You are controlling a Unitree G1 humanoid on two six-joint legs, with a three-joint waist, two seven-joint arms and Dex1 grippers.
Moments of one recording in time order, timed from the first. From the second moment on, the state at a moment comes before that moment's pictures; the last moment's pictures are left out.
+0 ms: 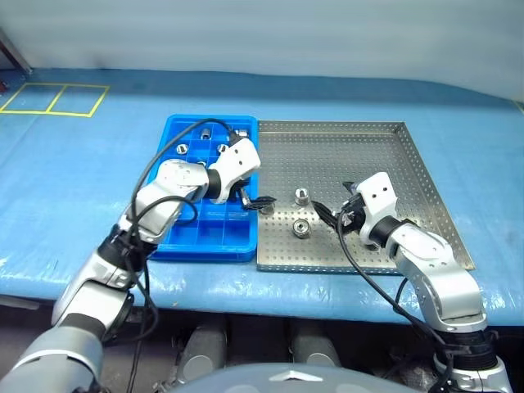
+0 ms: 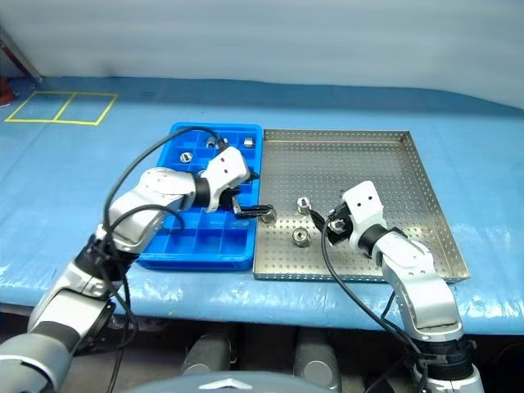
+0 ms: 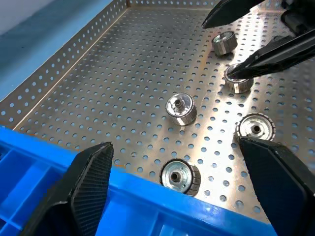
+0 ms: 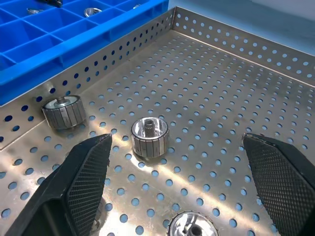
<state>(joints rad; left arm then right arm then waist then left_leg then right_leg) -0.75 0.46 -0.45 0.02 -0.15 0.65 -0.83 -0.05 -0.46 -0.03 -0.46 0.23 0.63 0.43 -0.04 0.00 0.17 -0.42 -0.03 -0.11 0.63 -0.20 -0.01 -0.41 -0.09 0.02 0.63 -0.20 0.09</state>
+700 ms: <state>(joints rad) -0.96 0.08 -0.44 0.77 0.04 0.46 -0.67 0.03 -0.44 -0.03 -0.57 0.23 0.64 0.36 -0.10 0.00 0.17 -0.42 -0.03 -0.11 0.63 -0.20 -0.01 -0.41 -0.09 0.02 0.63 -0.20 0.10</state>
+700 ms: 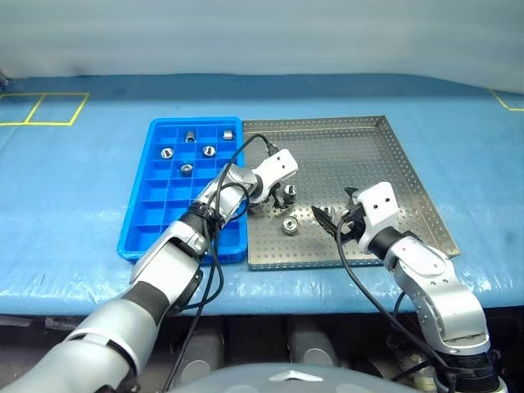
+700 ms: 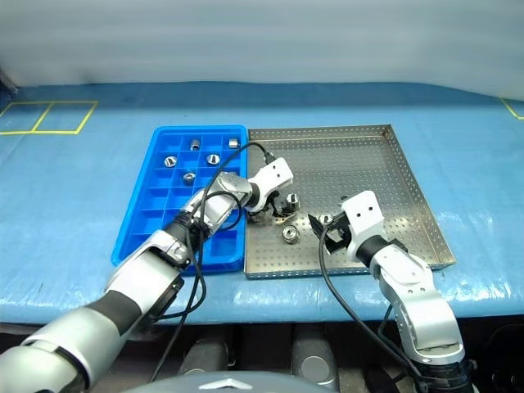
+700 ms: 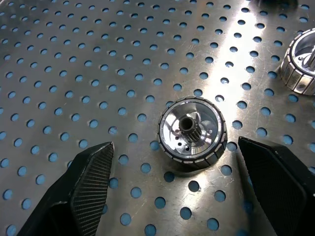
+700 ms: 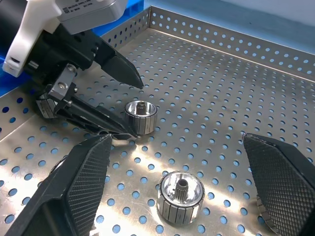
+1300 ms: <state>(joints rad) -0.93 0.08 -0.28 0.67 0.02 0.48 -0.63 -0.03 -0.44 0.00 -0.54 0.22 0.64 0.37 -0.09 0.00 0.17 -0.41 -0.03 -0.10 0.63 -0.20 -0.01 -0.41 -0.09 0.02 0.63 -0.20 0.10</state>
